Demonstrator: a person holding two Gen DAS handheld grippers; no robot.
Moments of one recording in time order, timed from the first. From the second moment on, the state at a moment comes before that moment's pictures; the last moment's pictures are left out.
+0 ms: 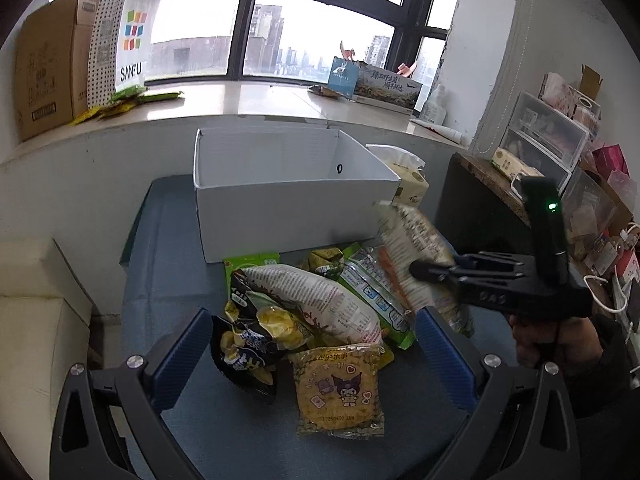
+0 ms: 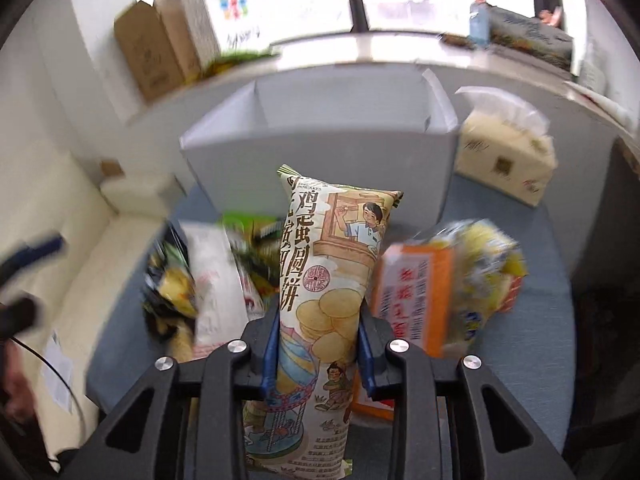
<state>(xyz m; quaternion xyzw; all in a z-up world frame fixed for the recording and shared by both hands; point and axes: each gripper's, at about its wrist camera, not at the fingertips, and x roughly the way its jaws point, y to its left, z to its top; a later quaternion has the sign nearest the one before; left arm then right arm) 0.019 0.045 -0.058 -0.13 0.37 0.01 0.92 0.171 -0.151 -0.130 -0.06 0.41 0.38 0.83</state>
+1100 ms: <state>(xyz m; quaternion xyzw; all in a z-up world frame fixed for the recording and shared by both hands) 0.073 0.041 -0.103 -0.22 0.39 0.04 0.89 0.142 -0.231 -0.070 0.02 0.34 0.37 0.86</state>
